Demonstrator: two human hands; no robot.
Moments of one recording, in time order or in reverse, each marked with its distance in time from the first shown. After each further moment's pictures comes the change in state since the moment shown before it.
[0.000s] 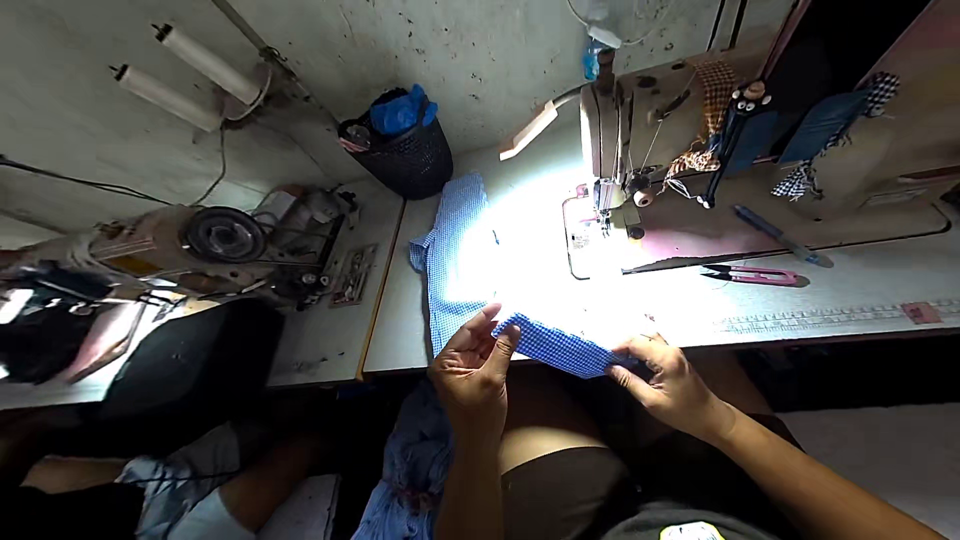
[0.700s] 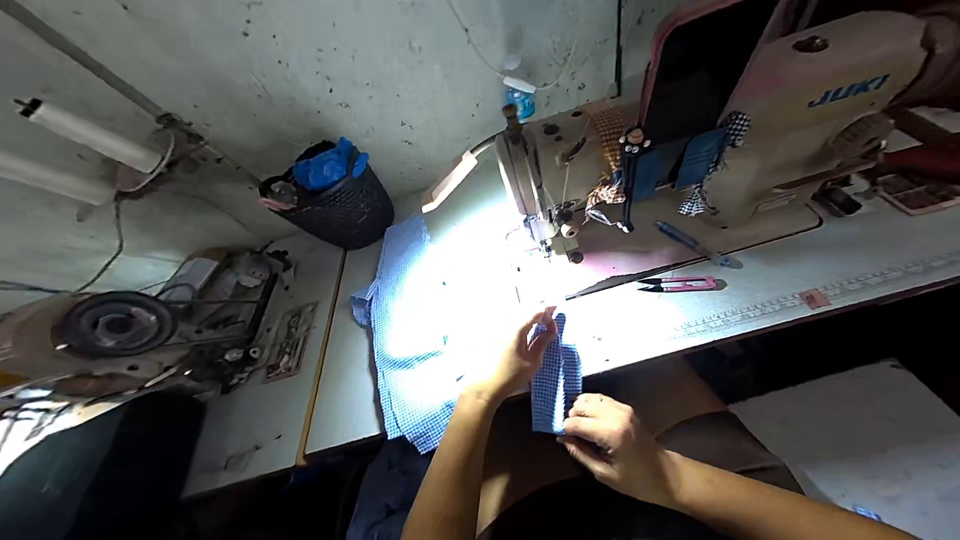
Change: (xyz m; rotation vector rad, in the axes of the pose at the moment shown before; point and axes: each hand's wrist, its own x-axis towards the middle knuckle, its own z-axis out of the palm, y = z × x) left_hand 0.059 -0.079 0.071 0.470 -1.022 0.078; right_hand -0.032 -0.015 0.023 -0.173 0.065 -0.196
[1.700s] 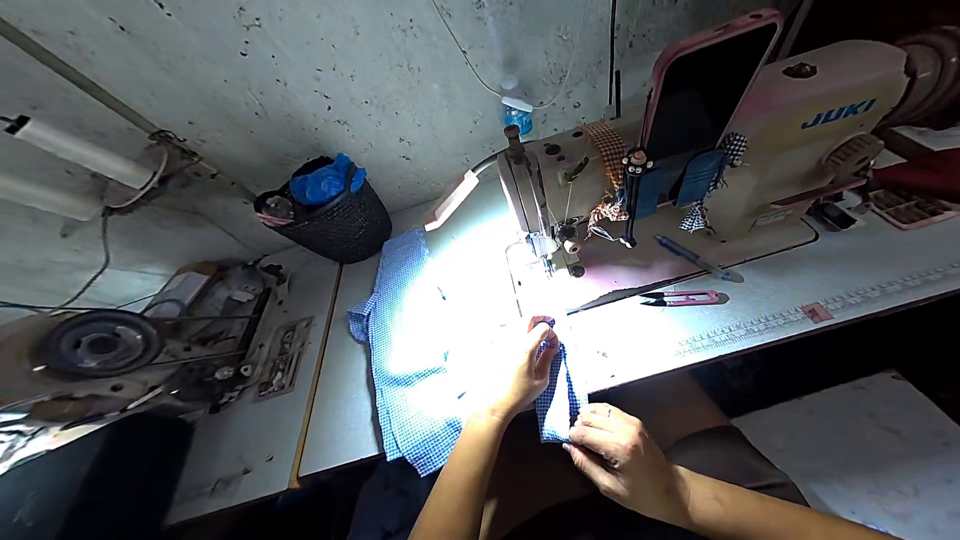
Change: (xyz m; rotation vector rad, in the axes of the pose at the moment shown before) left_hand 0.006 -0.018 0.017 0.329 0.127 0.148; right_hand 0.006 0.002 0.001 -0.066 0.029 0.019
